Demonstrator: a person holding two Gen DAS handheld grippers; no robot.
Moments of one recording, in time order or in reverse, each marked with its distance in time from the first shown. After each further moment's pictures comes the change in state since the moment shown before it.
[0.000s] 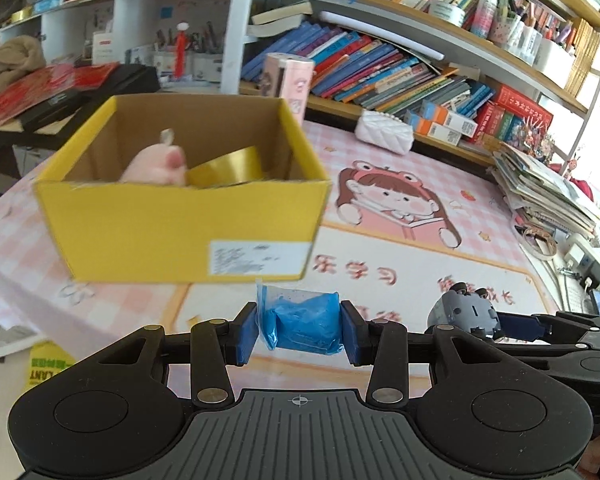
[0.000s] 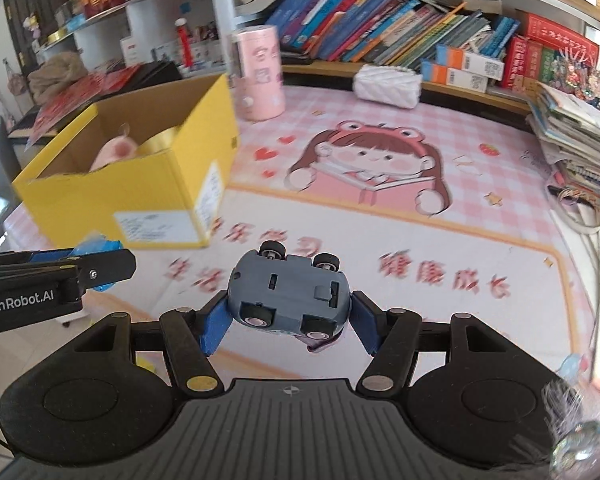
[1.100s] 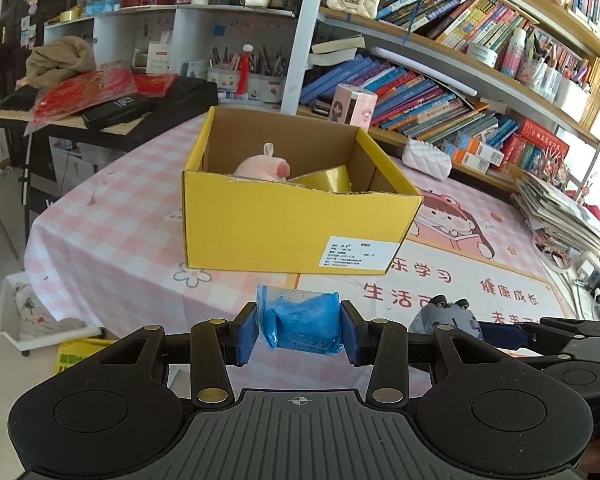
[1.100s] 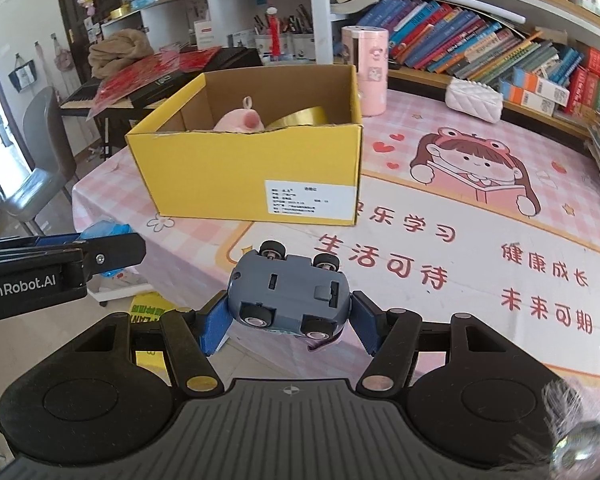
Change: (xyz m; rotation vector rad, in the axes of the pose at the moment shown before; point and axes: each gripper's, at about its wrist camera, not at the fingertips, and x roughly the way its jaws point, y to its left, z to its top) left arm -0.061 0.085 -0.021 -0.048 -0.071 0.035; right arm -0.011 0.116 -0.020 -0.096 -0.004 0.083
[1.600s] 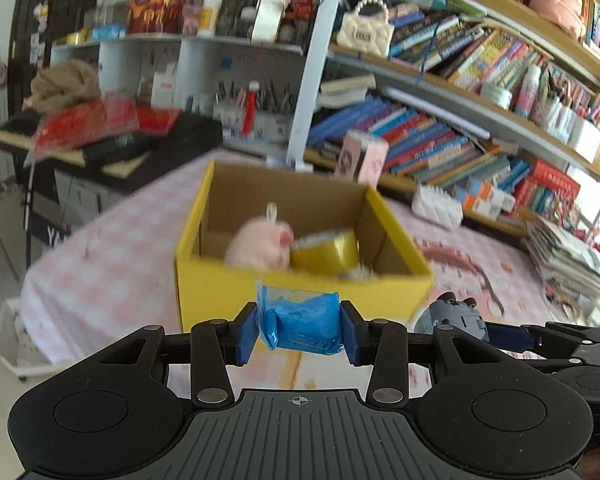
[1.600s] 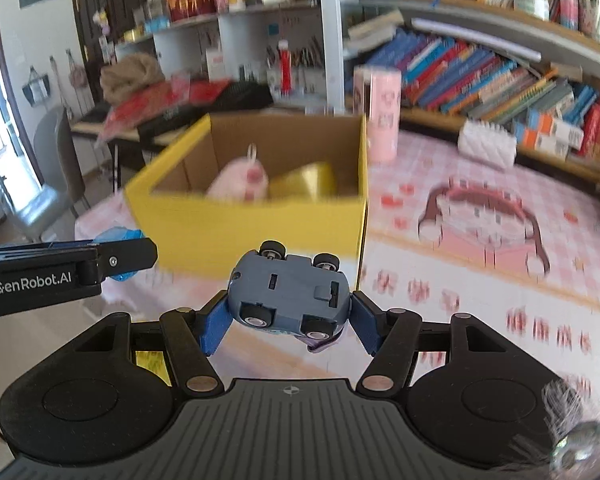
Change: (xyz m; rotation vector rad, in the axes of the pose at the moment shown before) left arm 0.021 -0.002 0.059 -0.015 -0.109 0.023; right arm 0.010 -0.015 0.057 -0.022 -0.123 0.034
